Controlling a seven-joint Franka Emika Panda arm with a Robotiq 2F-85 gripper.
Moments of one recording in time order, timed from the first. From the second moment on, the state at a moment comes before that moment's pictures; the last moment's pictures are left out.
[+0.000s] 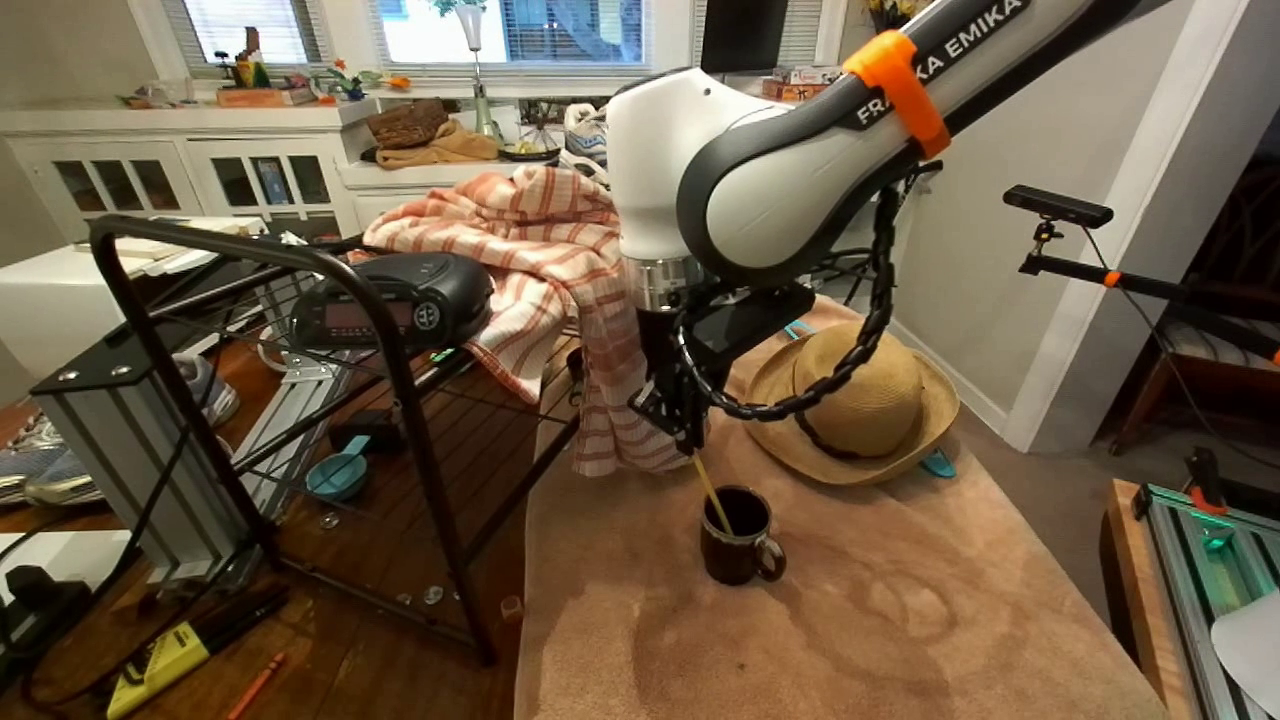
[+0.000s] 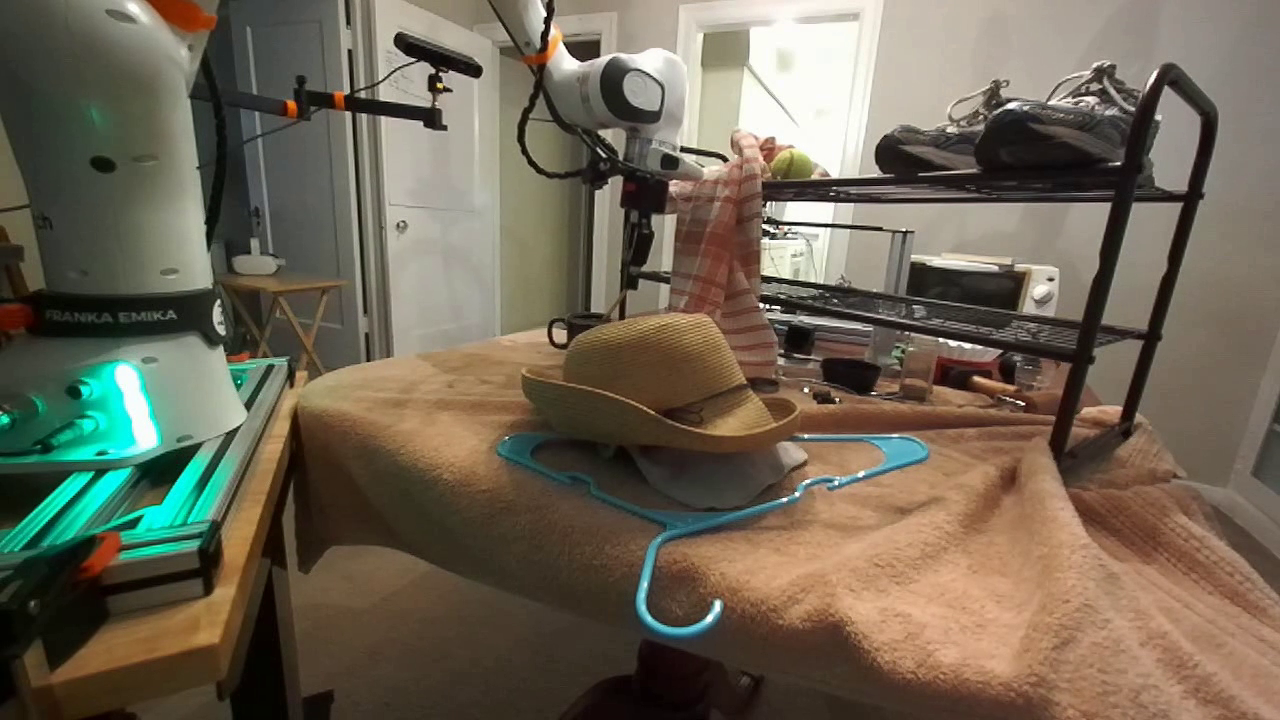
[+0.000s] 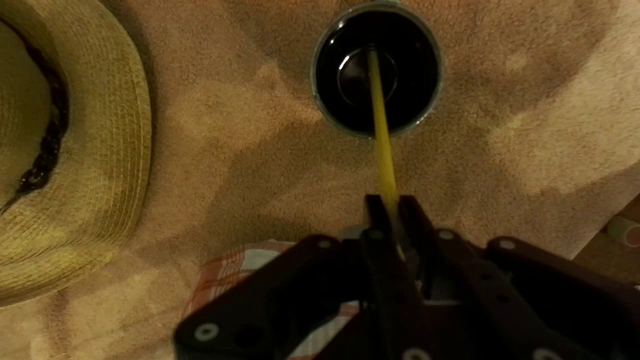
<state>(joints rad) 0.20 0.35 0.04 -1.92 -0.05 2.16 0.52</state>
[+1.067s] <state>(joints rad) 0.18 0.15 0.04 -1.92 -0.05 2.11 0.55</state>
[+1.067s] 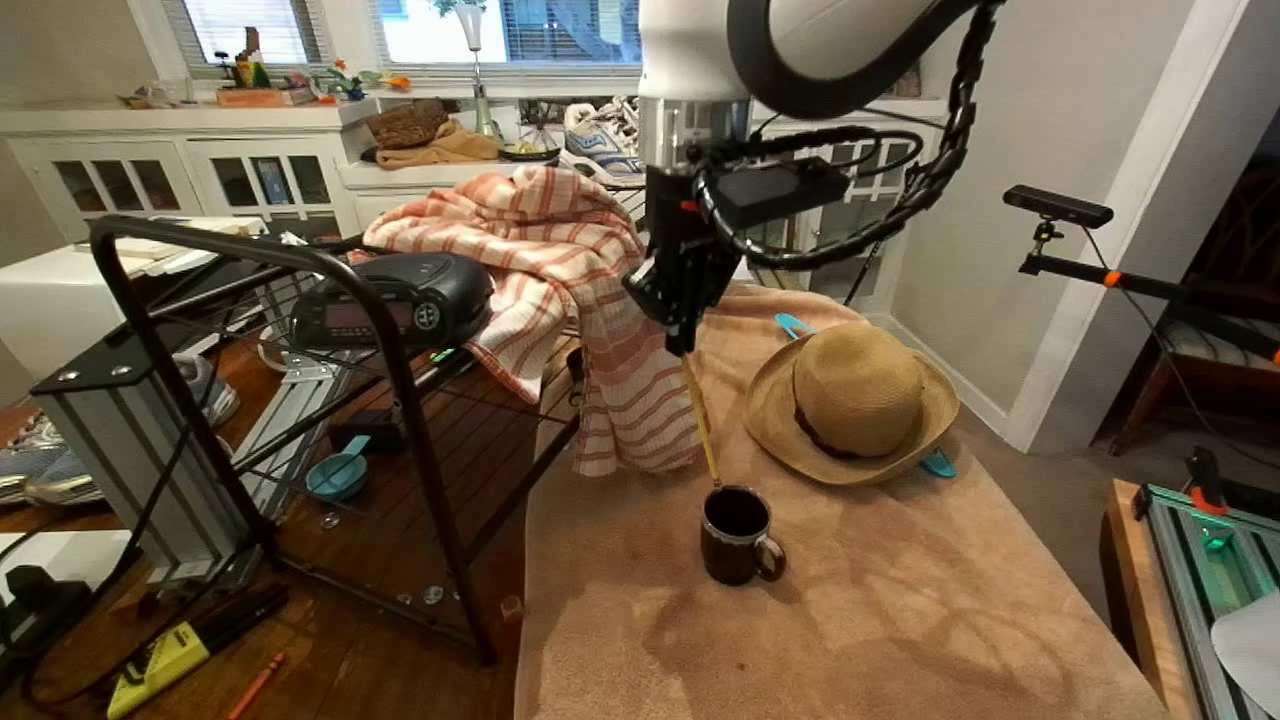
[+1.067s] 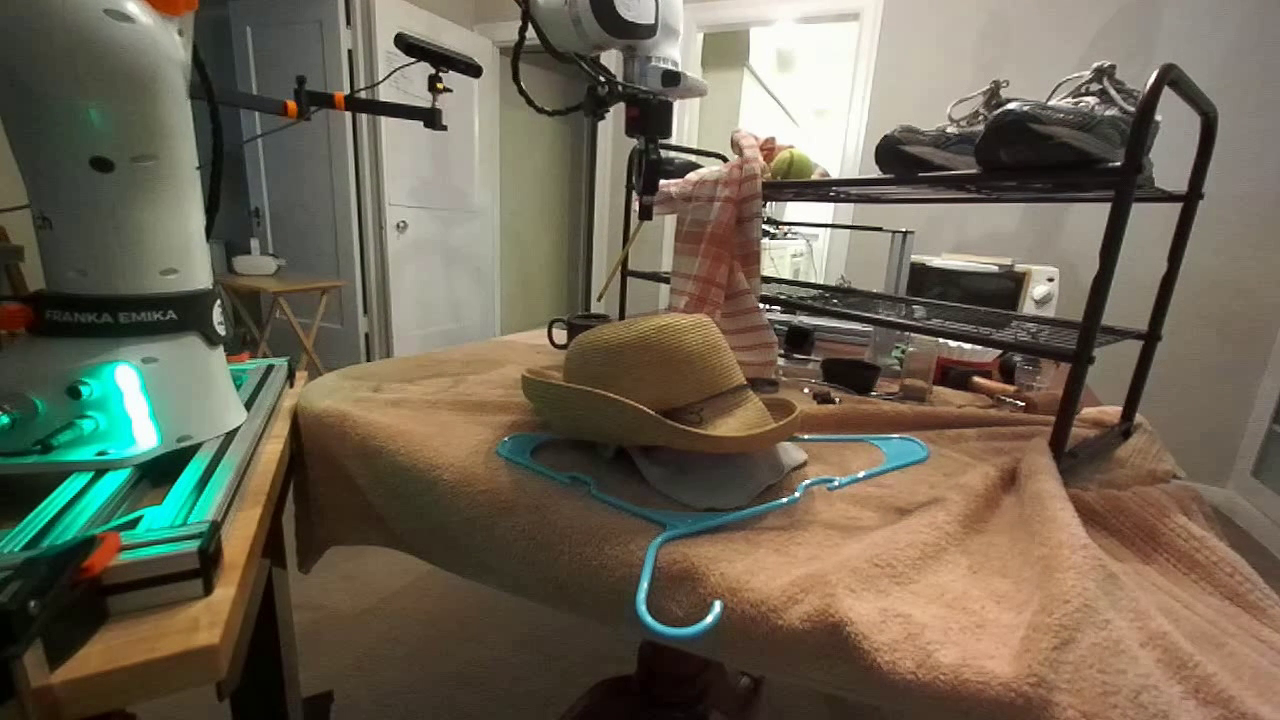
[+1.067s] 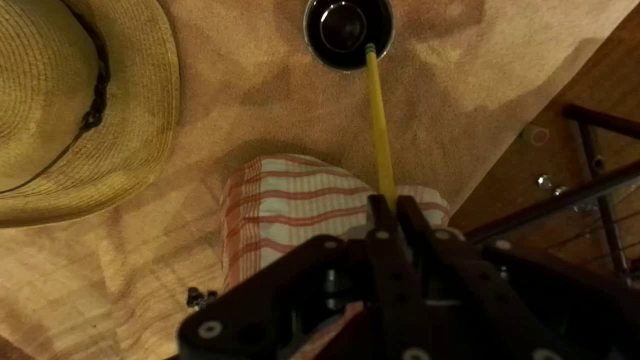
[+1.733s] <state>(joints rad) 0.08 -0.04 0.04 -2.00 0.33 2.27 0.48</state>
